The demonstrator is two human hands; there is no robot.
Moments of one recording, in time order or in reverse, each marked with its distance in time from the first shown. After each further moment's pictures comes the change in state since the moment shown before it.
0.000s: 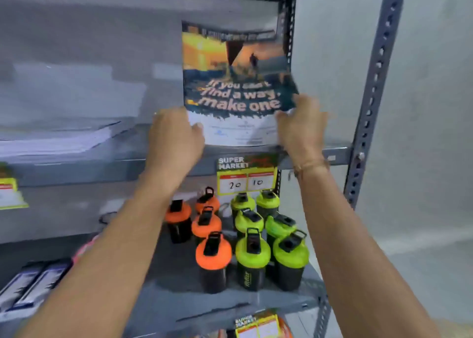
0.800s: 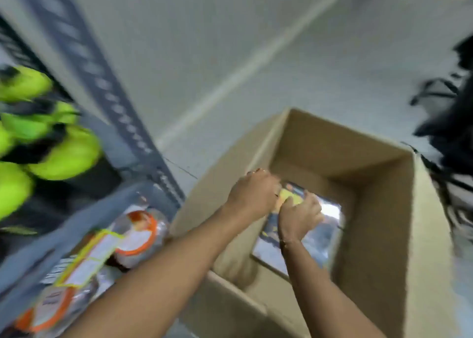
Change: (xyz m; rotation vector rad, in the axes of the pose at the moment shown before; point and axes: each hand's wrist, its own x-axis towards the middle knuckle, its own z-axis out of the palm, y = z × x) left_hand -0.373 0.145 0.318 -0.170 -1.314 0.950; right_hand -0.341 0.399 -0.123 -0.532 0.436 1.233
